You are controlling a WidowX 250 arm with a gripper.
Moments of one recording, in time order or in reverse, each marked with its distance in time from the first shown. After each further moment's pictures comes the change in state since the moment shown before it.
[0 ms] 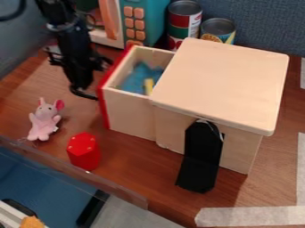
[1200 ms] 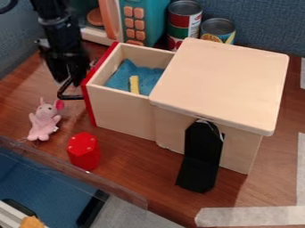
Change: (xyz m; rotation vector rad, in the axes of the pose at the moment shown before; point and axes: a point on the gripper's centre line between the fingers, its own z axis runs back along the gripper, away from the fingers) arm 0.003 0.005 0.008 0.056 0.001 -0.108
